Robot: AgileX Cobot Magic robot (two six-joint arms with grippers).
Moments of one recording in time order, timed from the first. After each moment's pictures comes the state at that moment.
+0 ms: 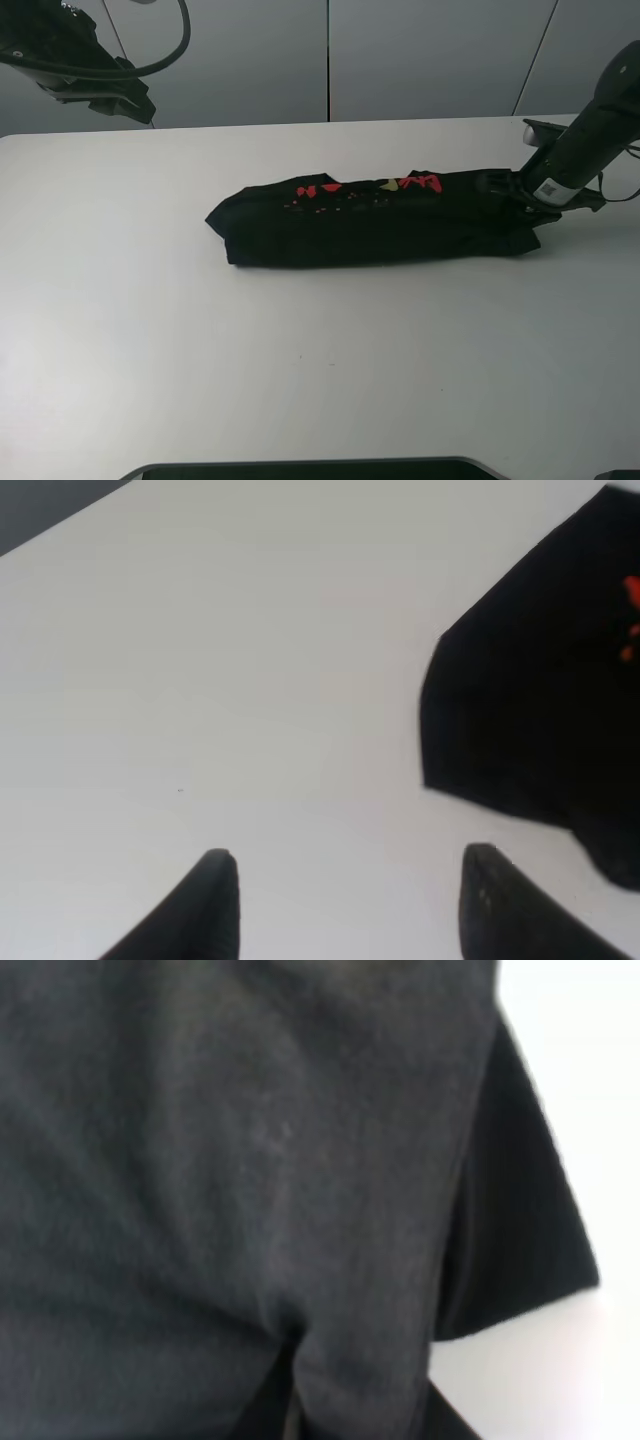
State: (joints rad) left arm -0.27 1.57 -1.15 -0.11 0.63 0.32; right arm -0.09 2.02 -1.09 0.21 0.68 -0.22
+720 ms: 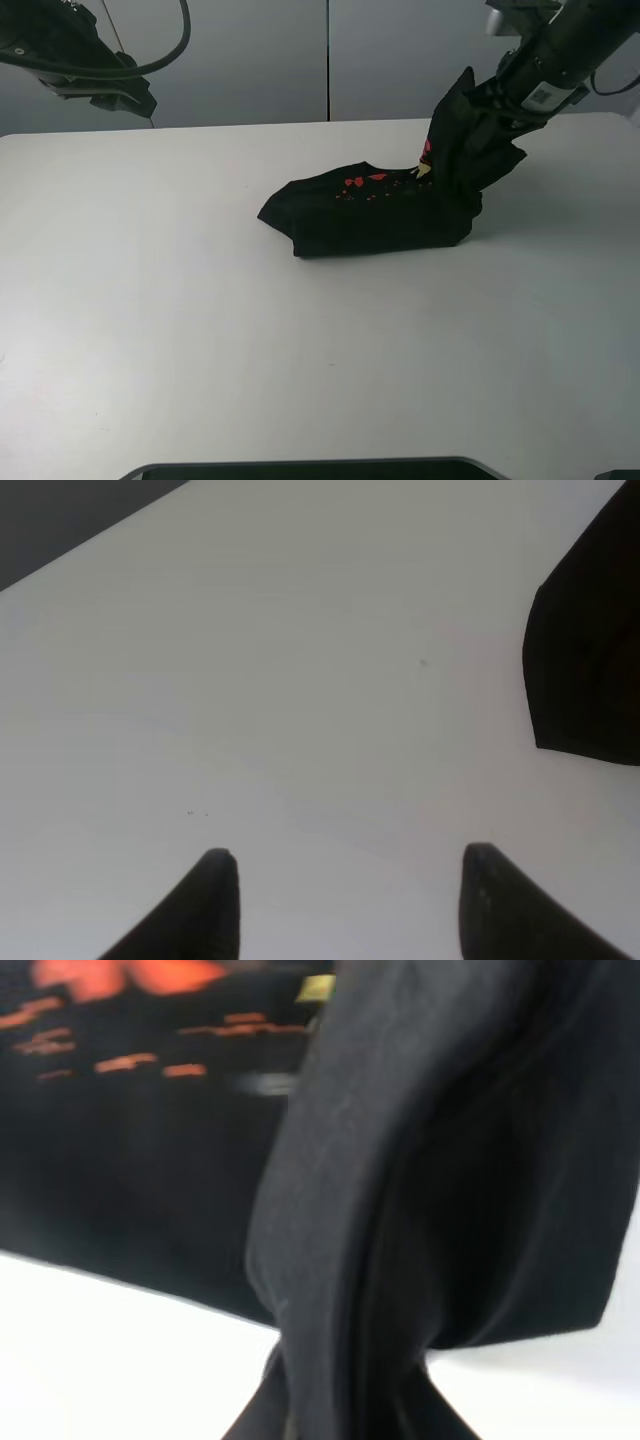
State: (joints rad) left arm -0.27 1.57 -1.15 -0.11 0.60 0.32; right arm 0.19 1.75 -1.22 0.28 0.88 -0.34
